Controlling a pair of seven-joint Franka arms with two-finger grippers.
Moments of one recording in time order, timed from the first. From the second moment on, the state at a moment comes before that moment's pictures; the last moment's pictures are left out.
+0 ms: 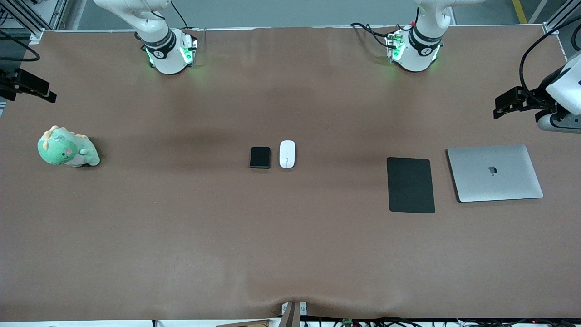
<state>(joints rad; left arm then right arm) 0.03 0.02 -0.08 -1.55 0.01 1.48 0.08 -0.04 -0.01 -0.04 -1.46 0.02 1.32 0.00</state>
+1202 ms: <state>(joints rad) 0.00 0.10 -0.21 -1.55 0.01 1.55 -0.10 -0.04 0.01 -0.04 -1.46 0.02 1.33 0.00</state>
